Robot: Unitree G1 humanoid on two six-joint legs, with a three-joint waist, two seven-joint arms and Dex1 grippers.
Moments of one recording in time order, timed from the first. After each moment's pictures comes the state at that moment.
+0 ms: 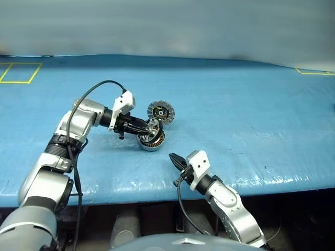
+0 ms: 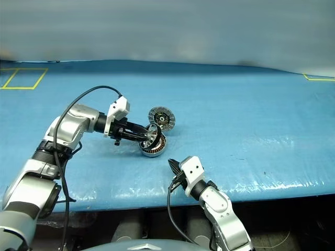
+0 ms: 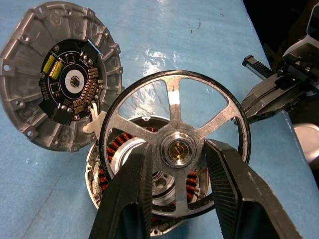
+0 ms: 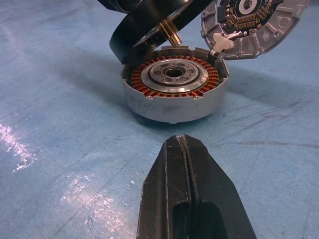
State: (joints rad) left arm -0.77 0.60 -0.29 0.40 -0.21 0.48 -1.40; right arm 0.22 -0.22 0.34 -0.34 0.11 0.17 0.38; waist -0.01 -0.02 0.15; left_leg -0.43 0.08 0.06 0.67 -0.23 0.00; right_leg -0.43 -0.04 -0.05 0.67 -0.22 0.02
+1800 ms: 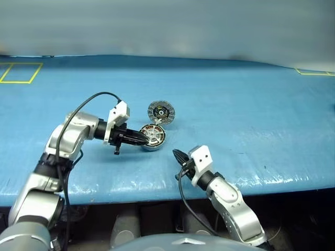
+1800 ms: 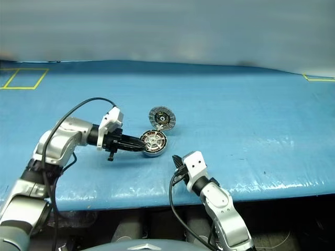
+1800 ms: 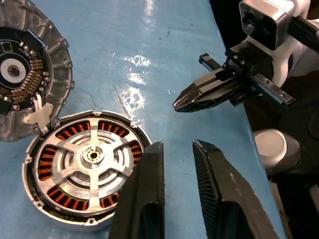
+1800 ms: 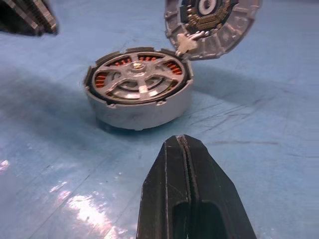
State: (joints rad) left arm -0.43 0.63 -0.13 -0.04 -0.34 0.65 -1.30; right arm 0.14 -0.19 0.25 -0.39 0.11 0.34 0.32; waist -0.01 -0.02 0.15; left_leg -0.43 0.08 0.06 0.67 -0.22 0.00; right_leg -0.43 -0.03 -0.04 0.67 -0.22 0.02
